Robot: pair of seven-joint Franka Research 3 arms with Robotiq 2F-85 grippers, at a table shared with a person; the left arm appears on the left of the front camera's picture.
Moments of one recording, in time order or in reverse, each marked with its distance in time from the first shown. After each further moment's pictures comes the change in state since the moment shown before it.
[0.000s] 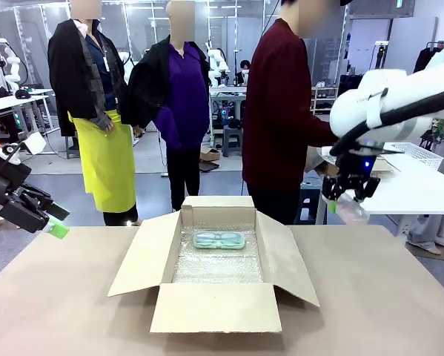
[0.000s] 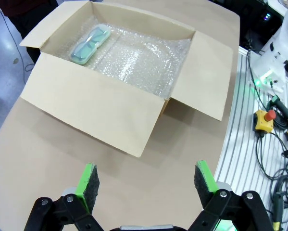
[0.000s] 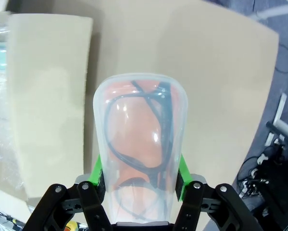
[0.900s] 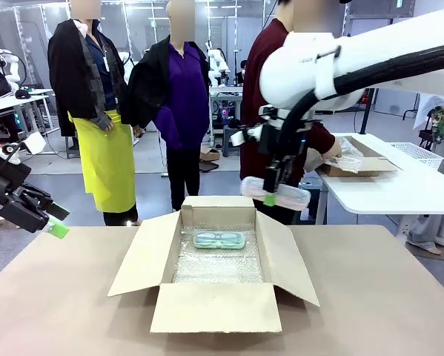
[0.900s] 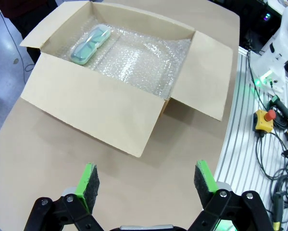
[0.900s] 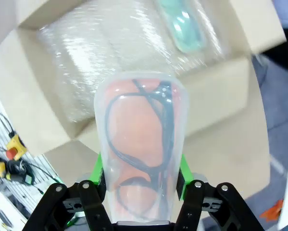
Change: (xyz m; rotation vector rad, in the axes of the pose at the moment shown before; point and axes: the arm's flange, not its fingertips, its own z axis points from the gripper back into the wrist) left arm 0.000 0.000 0.000 0.000 0.000 -0.001; right arm -0.034 0.214 0.053 0.079 0.026 0.986
